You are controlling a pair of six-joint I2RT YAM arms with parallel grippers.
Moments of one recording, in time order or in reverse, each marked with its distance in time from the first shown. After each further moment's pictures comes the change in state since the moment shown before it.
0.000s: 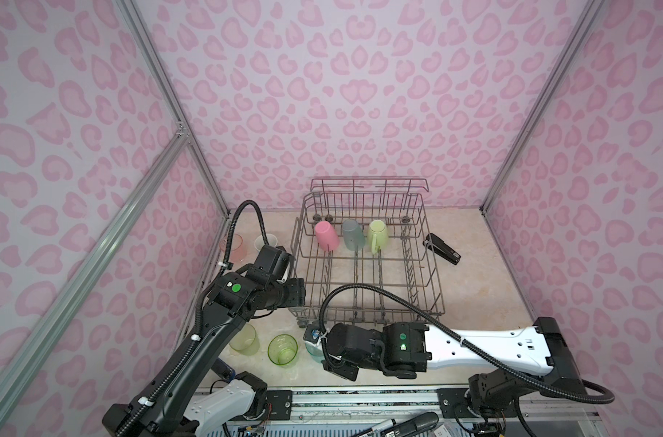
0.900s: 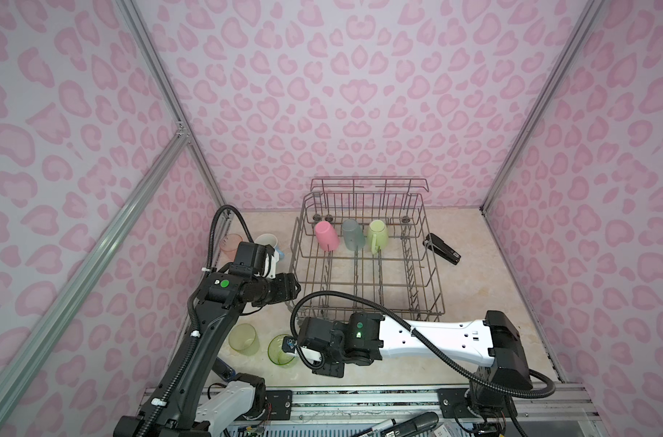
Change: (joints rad) left arm 0.245 0.011 -0.048 0.061 0.258 0.111; right arm -0.058 0.254 0.231 -0.196 -0.162 -0.187
